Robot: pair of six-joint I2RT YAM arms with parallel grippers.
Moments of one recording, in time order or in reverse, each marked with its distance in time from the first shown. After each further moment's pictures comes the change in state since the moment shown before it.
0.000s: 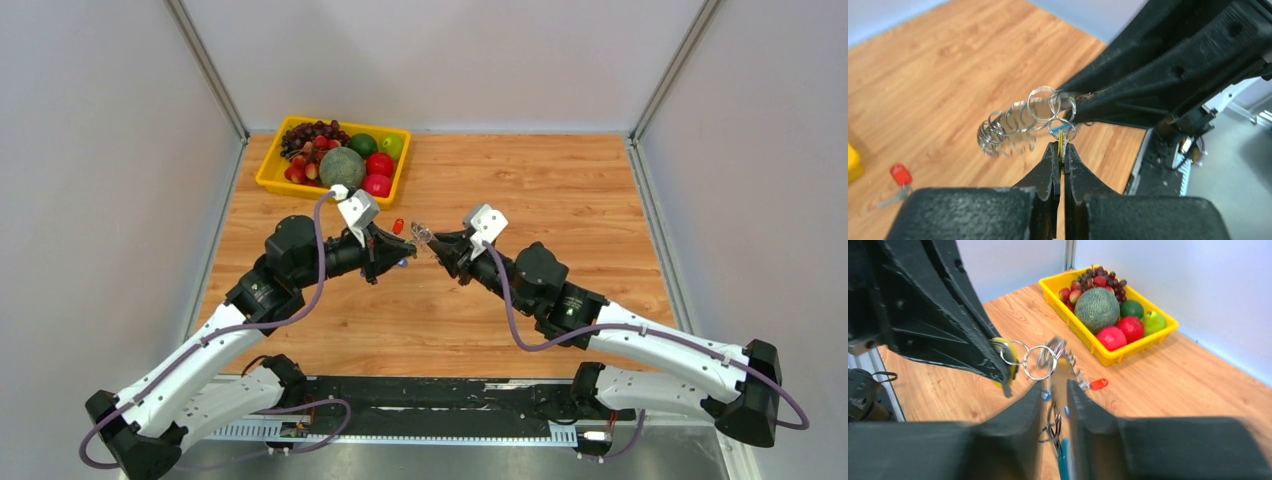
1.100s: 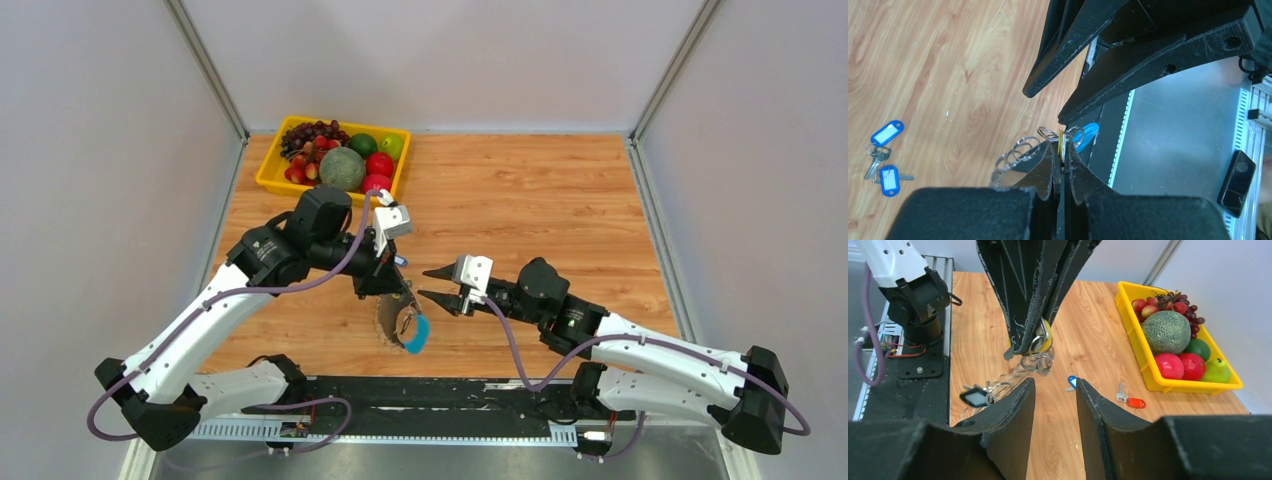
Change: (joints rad) left arm -0.013 0.244 0.420 -0.813 0.260 0.256; right arm -0.003 -0.069 -0.173 0.055 -0.402 -0.250
